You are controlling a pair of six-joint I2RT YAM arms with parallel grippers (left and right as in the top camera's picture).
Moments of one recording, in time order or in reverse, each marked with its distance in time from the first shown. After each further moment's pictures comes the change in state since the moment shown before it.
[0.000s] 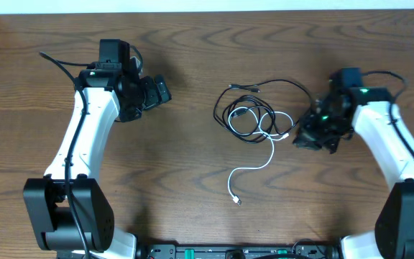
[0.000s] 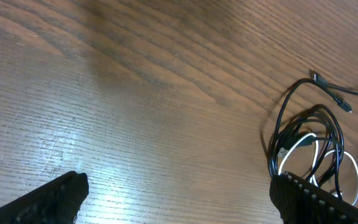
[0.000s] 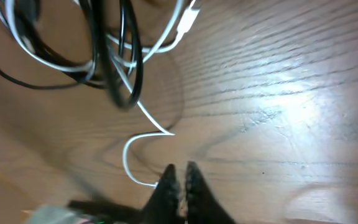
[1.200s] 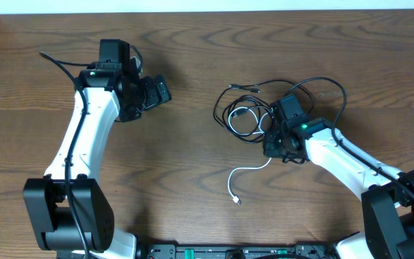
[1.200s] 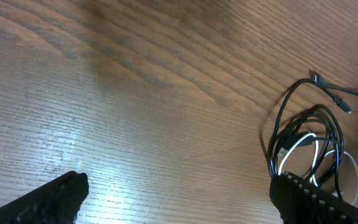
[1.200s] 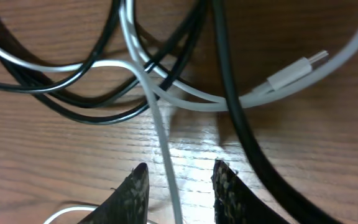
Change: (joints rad) left arm 0.000 0.000 0.000 0.000 0.000 0.000; right arm 0.320 0.000 -0.261 0.500 0.313 -0.066
